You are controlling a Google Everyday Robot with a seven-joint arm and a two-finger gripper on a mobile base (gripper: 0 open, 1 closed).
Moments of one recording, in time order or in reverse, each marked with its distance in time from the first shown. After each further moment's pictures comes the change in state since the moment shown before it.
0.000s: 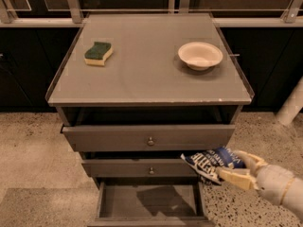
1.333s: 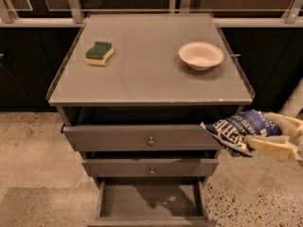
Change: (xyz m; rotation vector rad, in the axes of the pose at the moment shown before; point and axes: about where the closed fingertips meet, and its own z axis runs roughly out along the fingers) arm -0.155 -0.013 -0.068 0.047 -0.081 -0.206
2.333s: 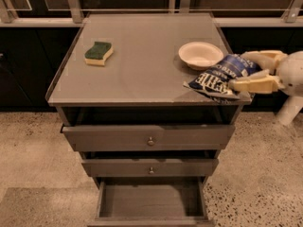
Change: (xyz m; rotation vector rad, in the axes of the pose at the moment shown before) arm -0.121 -0.043 0.082 -0.214 -0.030 -0.254
